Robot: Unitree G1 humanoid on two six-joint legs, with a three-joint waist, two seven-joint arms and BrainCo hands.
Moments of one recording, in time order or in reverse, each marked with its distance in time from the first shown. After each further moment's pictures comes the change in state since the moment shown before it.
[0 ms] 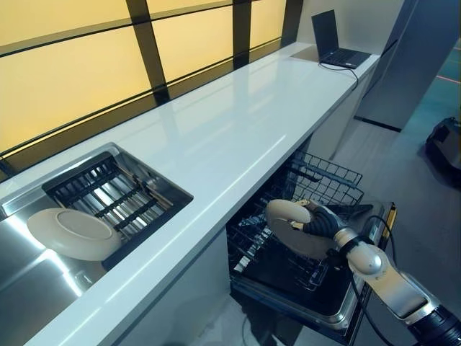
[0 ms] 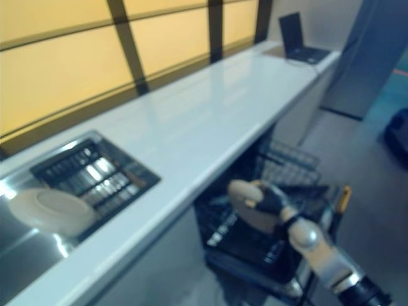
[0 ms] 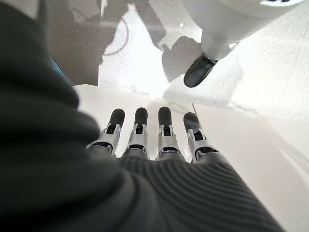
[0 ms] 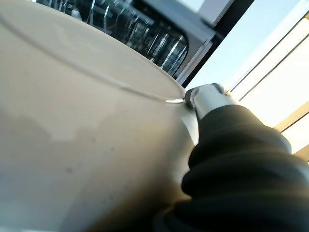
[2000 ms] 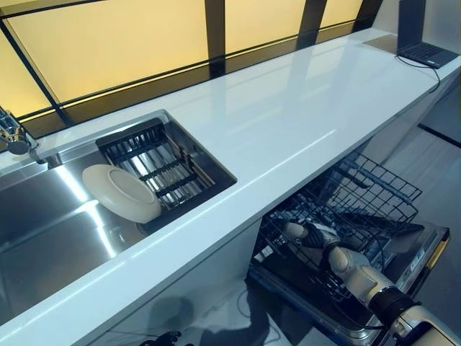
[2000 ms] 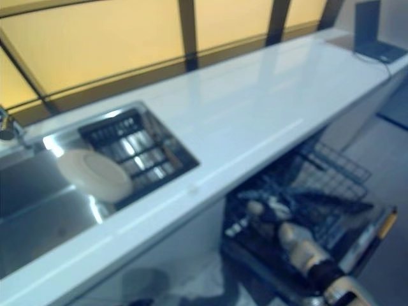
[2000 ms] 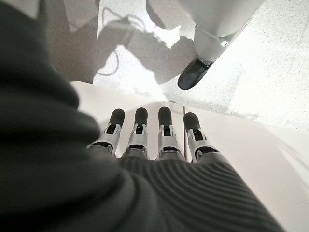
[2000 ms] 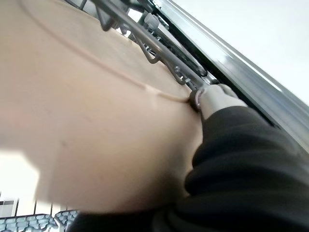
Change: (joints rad) left arm -0.079 0.060 -0.061 -0.115 0.079 0.061 -0.062; right arm -0.243 0.156 0.183 0.657 -0.312 0.013 -0.021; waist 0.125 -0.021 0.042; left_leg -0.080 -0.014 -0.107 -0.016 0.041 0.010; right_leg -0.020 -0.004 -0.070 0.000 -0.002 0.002
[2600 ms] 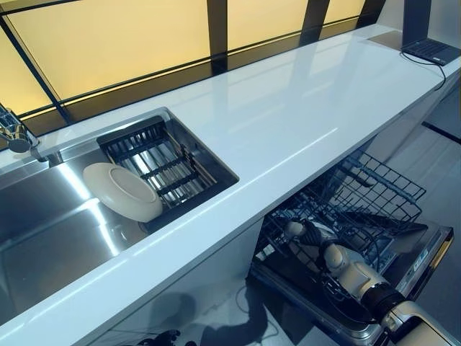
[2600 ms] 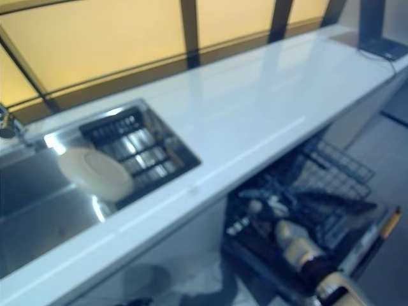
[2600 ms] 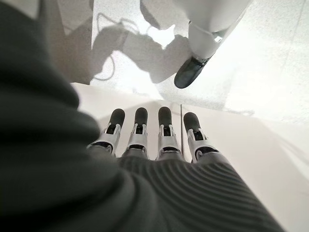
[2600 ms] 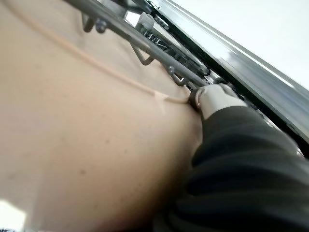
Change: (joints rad) left arm -0.006 0.018 -0.020 -0.030 0.019 0.009 -0.009; right arm -0.024 0.049 -0.016 0.035 0.021 0.042 -0.009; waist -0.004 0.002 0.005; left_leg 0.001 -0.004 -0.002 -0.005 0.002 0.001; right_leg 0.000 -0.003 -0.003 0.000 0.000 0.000
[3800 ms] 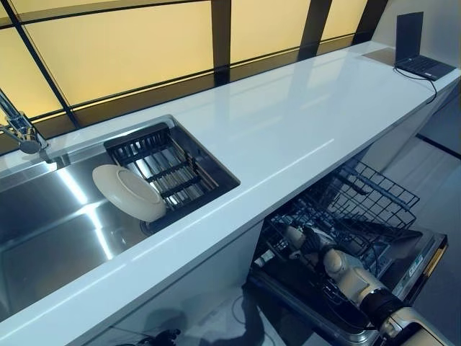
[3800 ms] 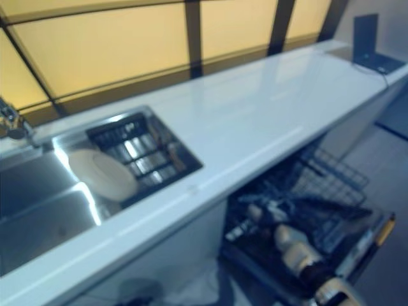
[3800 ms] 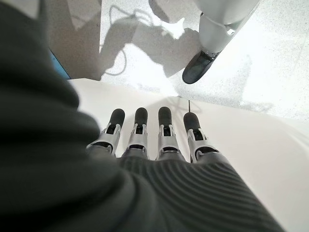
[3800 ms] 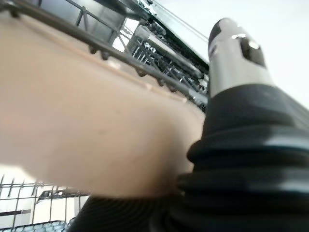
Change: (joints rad) left arm 0.014 0.005 0.004 0.000 0.001 0.013 0.006; right arm 0.062 0.011 -0.028 -0.046 -0.004 0.013 0.033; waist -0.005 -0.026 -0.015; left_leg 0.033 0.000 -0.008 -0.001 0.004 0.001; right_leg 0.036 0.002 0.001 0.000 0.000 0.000
